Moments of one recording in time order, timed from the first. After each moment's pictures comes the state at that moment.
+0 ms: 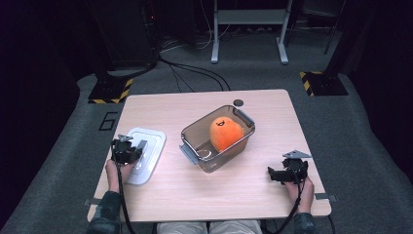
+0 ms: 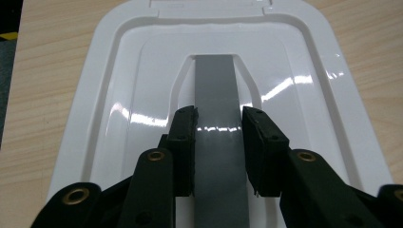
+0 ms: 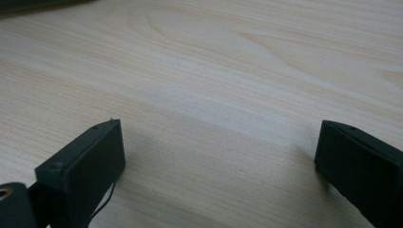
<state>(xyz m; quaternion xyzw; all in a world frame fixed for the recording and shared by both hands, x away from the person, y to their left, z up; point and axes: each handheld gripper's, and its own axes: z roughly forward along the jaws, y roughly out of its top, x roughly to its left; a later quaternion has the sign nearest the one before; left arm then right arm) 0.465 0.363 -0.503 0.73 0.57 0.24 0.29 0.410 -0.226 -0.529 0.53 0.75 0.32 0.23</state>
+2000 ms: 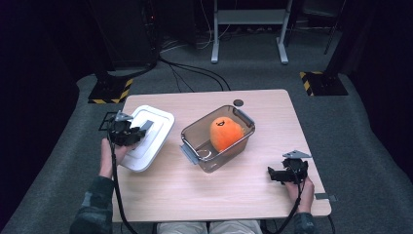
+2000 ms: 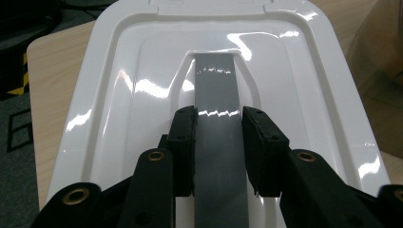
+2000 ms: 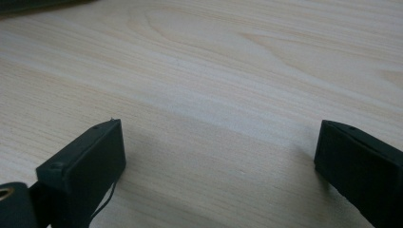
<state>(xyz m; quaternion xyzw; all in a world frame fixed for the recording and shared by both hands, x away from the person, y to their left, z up) 0.470 0.338 -0.395 0.77 0.48 0.23 0.34 0.410 -0.226 -0.529 0.53 0.75 0.32 0.23</state>
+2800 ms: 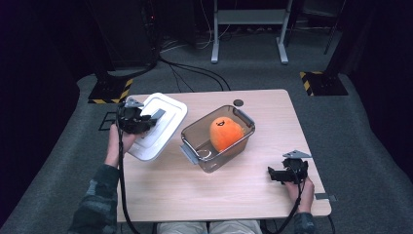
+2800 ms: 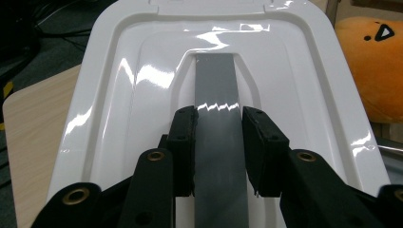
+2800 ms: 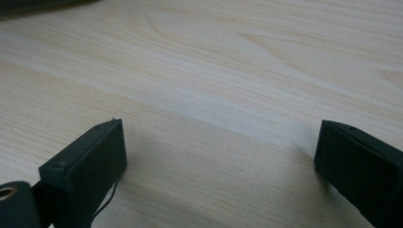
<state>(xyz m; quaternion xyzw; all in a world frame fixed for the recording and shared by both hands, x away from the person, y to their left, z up) 0.485 0.298 -0.353 0.80 0.43 0.22 0.36 0.409 -0.226 -0.529 0.53 0.75 0.32 0.22</state>
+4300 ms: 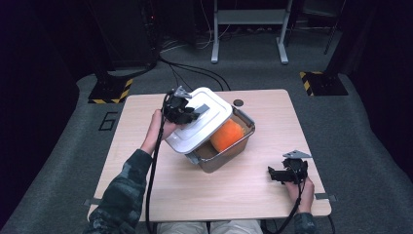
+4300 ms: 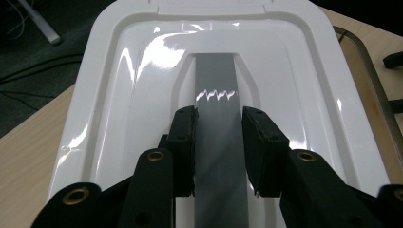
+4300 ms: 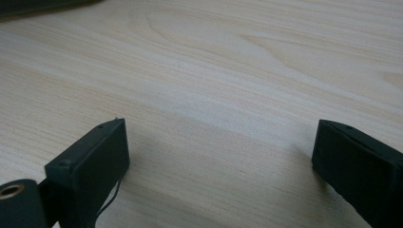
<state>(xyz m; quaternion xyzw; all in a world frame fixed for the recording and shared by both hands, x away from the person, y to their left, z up) 0.512 0.167 -0.337 0.86 0.31 0.17 0.37 0.409 -0.227 -0.529 0.53 0.75 0.33 0.23</state>
